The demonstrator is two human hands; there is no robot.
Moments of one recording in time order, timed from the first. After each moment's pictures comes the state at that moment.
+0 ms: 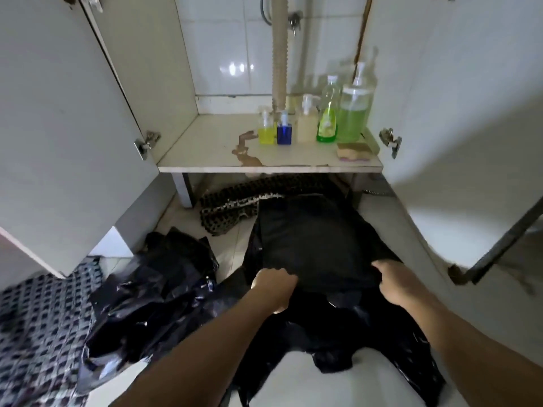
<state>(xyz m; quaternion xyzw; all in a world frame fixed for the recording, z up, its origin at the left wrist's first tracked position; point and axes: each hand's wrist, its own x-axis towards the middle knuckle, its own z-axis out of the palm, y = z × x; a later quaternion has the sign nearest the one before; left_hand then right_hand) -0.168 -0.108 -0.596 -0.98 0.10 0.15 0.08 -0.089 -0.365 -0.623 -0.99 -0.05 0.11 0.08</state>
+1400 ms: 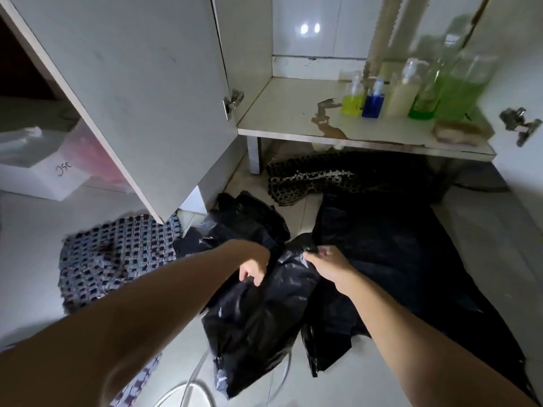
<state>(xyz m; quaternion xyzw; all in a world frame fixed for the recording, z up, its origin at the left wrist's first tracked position) -0.216 0.076 -0.572 -0.88 -0.11 0.46 -0.10 -0.160 -0.089 -0.630 -0.85 -0.04 0.27 0.45</state>
